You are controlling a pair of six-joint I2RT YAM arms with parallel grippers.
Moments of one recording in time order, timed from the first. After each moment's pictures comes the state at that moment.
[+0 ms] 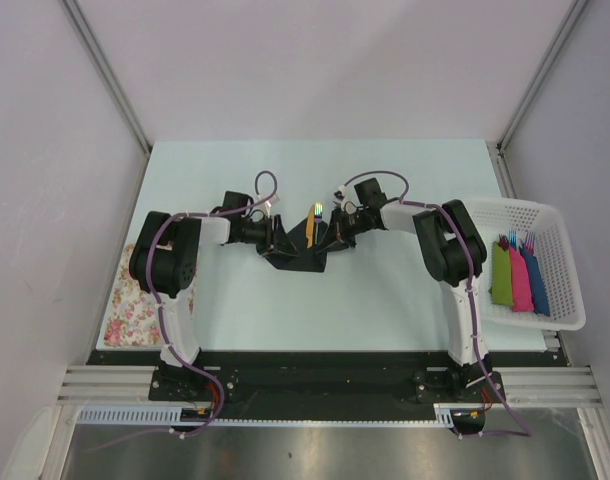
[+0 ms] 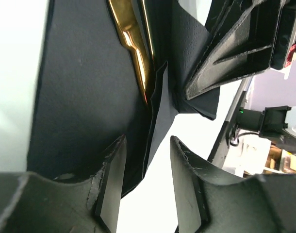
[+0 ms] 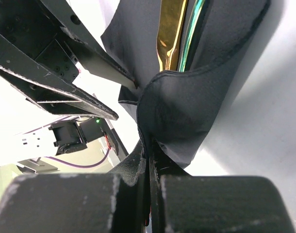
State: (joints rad) left arm -0.21 2.00 1.06 -0.06 0.95 -0.33; right arm 0.42 2.22 1.43 -0.20 -0.93 0.62
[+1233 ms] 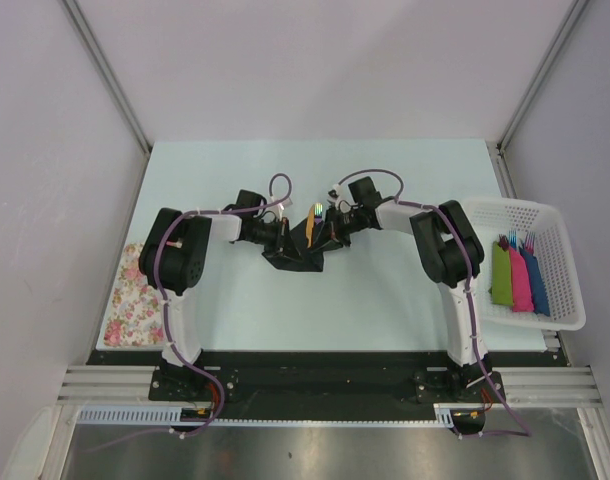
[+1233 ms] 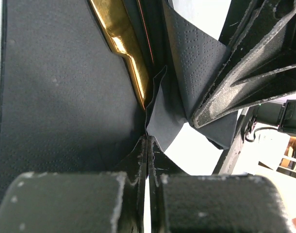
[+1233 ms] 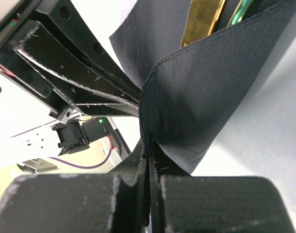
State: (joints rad) left arm -0.29 2.05 1.14 -0.16 0.89 -0.26; right arm 0.45 2.22 1.45 -0.20 -0.93 0.64
